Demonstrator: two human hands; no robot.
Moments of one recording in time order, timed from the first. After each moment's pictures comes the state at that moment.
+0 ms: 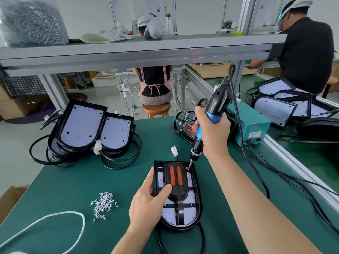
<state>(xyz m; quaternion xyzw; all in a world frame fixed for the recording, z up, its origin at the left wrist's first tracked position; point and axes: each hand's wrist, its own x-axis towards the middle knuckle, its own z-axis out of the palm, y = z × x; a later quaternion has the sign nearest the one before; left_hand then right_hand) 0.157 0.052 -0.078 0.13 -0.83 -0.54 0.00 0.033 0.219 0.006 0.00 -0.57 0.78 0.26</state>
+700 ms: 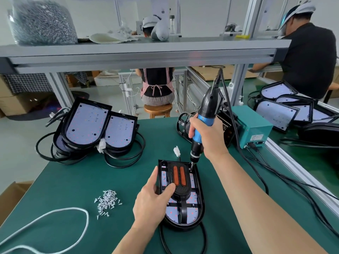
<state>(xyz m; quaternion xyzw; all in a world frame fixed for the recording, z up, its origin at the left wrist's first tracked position) 0.154 0.056 -0.079 0.14 -0.84 -0.53 0.00 0.027 0.218 -0.001 0.13 -0.63 0.75 0.16</state>
